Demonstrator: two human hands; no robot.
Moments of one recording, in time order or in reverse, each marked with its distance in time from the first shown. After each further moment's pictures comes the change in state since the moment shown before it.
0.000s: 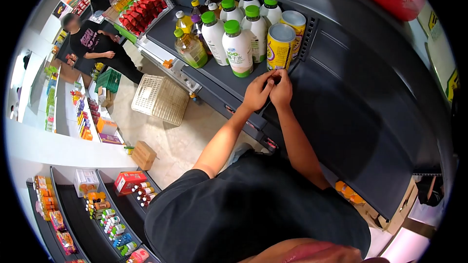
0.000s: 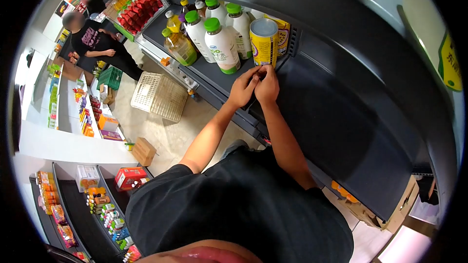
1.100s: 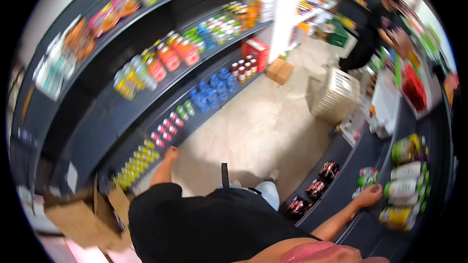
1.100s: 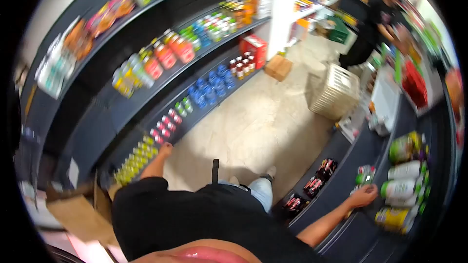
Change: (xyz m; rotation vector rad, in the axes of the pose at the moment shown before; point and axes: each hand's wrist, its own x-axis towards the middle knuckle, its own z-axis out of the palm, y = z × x) left_hand -1.057 0.222 0.109 0.420 1.415 -1.986; right_hand -0.109 -0.045 0.063 -0.122 -0.160 -0.674
